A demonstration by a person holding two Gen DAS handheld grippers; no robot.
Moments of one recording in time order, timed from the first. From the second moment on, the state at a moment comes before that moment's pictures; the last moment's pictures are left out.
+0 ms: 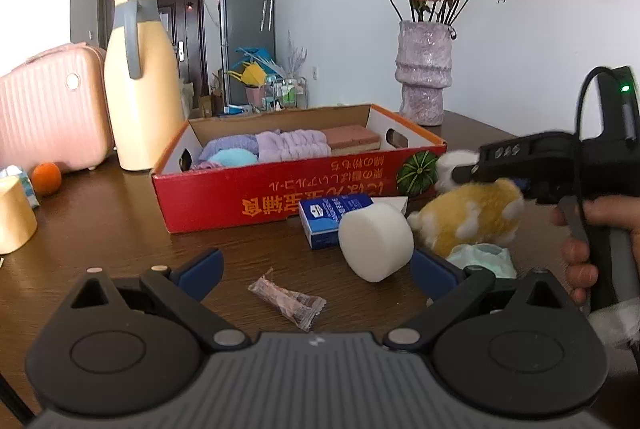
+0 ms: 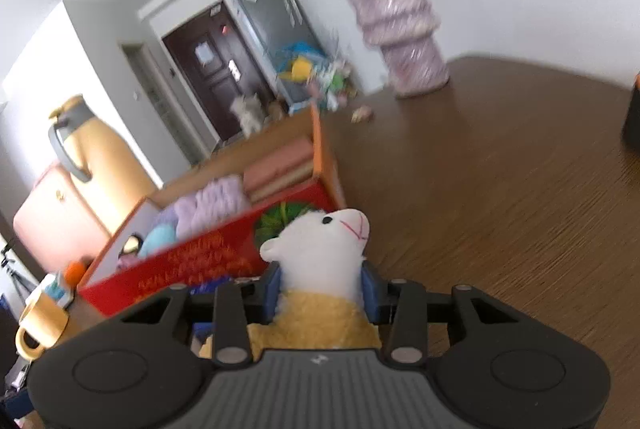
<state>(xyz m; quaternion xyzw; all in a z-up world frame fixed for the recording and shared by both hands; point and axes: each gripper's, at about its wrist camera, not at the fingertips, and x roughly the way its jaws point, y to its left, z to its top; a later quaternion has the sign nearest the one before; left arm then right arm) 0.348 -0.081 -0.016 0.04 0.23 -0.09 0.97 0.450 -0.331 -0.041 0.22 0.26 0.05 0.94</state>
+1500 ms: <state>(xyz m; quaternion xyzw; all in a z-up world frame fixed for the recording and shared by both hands) 0.205 -0.003 -0.030 0.05 0.24 -0.03 0.97 0.263 -0.227 -0.020 0.02 0.26 0.22 0.94</state>
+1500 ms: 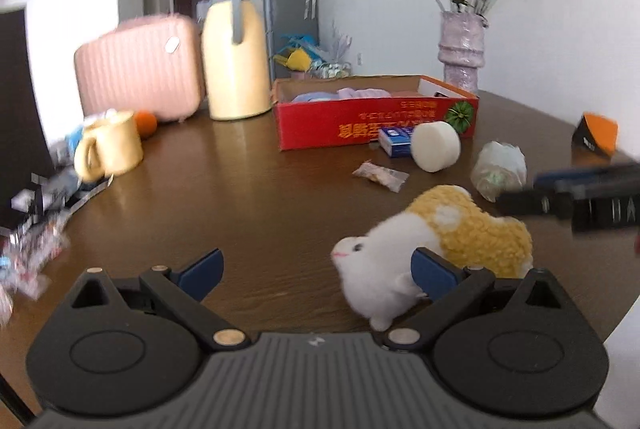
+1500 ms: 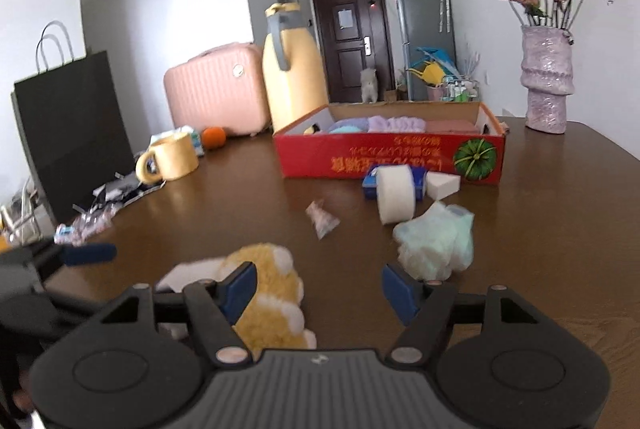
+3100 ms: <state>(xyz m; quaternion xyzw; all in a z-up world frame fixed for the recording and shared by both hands) 0.654 -0.117 -0.003 -0.08 0.43 -0.16 0.88 0.600 -0.257 0.001 -0.06 0.34 0.08 0.94</state>
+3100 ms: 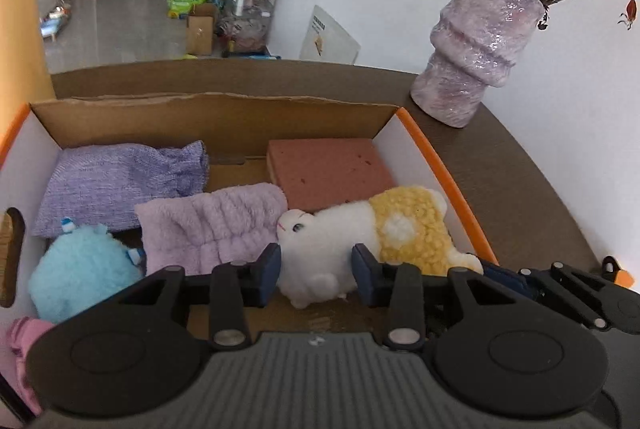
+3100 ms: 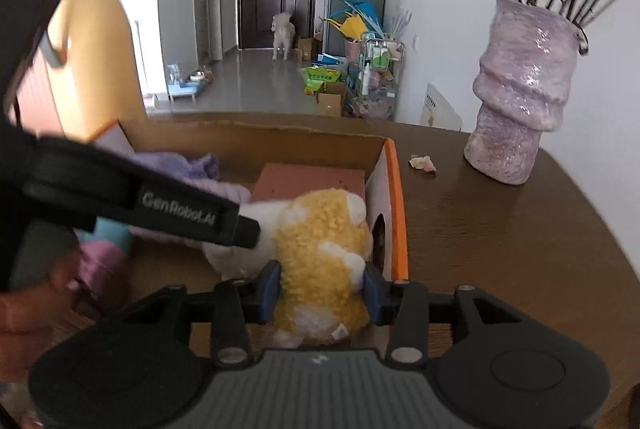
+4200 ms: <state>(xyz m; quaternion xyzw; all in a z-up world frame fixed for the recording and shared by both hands) 0.269 -0.011 0.076 0.03 0.05 0.00 1.00 0.289 -0.268 0.064 0.01 0.03 0.11 0.99</state>
